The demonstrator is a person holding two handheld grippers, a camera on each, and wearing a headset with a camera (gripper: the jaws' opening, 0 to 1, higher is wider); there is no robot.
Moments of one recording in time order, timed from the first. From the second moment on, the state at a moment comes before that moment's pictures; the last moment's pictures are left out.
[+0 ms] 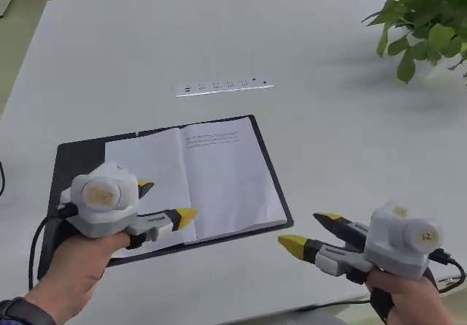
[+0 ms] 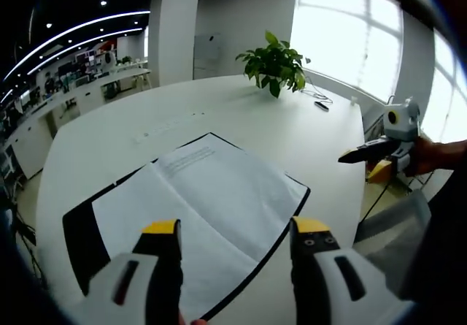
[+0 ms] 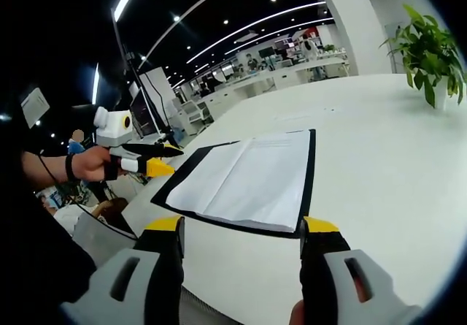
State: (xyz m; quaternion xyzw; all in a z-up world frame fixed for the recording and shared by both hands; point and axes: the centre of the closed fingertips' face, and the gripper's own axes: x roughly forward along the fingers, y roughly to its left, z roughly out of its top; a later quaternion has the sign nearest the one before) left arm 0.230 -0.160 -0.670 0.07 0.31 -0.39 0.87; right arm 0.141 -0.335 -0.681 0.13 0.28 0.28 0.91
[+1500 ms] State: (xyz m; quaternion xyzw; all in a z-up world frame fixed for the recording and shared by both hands) left arm 0.245 -0.309 -0.782 0.15 0.37 -0.44 0.81; right arm 0.143 -0.337 -0.702 0.09 0.32 0.32 0.89
